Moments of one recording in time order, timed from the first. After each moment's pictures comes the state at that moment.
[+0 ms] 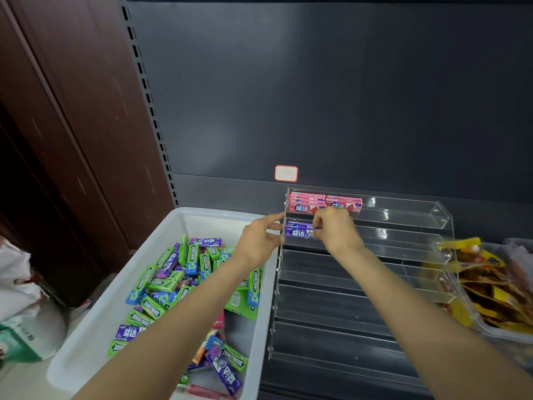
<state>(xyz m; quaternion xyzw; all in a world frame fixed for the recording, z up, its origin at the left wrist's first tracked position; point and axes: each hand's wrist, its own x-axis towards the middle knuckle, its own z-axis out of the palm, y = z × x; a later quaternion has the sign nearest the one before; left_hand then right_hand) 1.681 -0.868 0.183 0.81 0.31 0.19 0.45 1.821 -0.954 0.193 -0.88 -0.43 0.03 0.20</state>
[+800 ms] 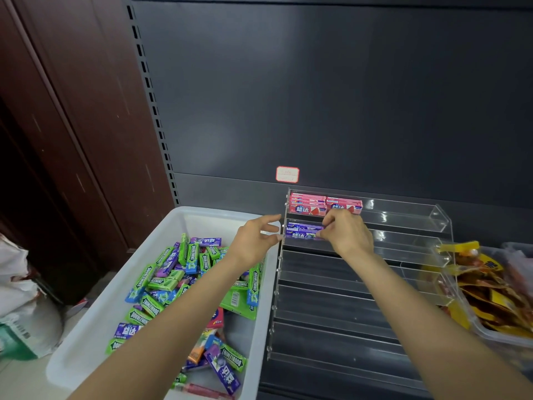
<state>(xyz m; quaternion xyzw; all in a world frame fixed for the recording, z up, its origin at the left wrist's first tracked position) 1.671 -0.860 0.181 0.81 0.31 0.21 0.46 1.824 -0.965 0.196 -0.91 -0.35 0.03 0.24</state>
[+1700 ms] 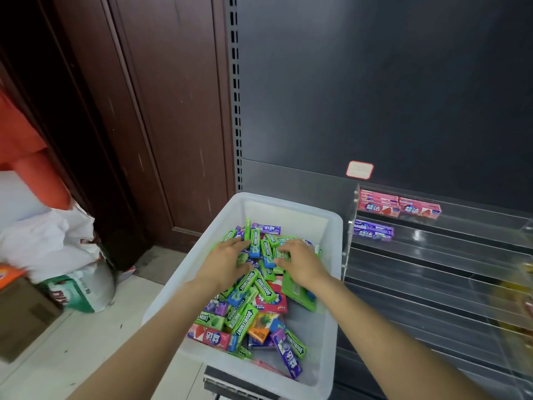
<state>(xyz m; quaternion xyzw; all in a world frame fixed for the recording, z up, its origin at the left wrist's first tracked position) 1.518 -0.792 0.122 0.89 0.42 0.05 0.18 1.681 -0.874 0.120 -0.79 -0.55 0.20 0.20</state>
